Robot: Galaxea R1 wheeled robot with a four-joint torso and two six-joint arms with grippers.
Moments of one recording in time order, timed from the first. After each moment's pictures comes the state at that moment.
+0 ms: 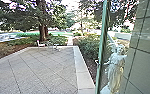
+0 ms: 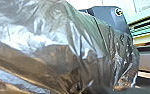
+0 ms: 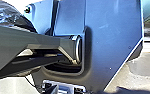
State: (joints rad) left arm 1.58 2.99 -2.61 0.06 -0.01 0.02; right arm -1.61 3.00 -2.64 -0.20 -0.05 0.09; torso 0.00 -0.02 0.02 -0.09
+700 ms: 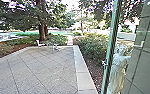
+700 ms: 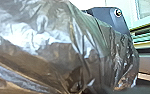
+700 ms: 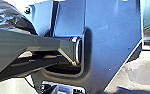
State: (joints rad) left arm 1.58 2.99 -2.61 0.06 -0.01 0.02; right arm -1.61 3.00 -2.64 -0.20 -0.05 0.09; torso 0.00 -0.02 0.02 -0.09
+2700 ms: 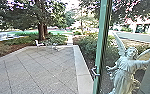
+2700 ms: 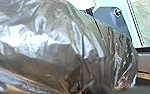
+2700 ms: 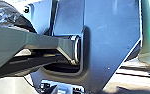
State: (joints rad) left arm 1.58 2.99 -2.61 0.06 -0.01 0.02; right arm -1.62 3.00 -2.64 -0.20 -0.05 0.09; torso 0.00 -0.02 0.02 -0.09
